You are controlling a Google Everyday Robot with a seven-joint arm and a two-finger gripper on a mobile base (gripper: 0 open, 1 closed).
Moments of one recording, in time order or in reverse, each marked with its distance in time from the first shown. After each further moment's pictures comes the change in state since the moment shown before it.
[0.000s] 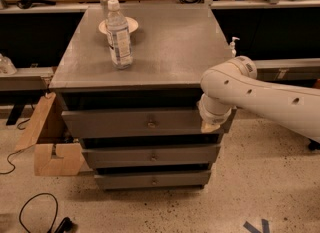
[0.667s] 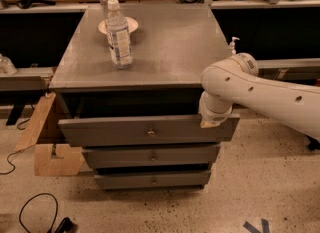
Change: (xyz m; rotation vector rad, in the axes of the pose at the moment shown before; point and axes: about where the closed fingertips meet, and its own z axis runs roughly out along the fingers) arm 0.000 -0.002 -0.008 -0.001 0.000 0.000
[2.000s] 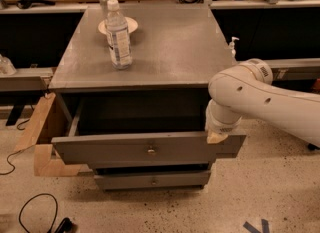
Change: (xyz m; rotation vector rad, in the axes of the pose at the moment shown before) arm 0.000 0.042 -0.028 -0.005 0.005 0.060
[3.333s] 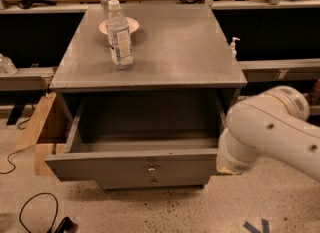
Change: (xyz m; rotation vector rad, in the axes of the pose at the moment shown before) arm -0.002 0.098 -0.045 -0.028 -0.015 0.124
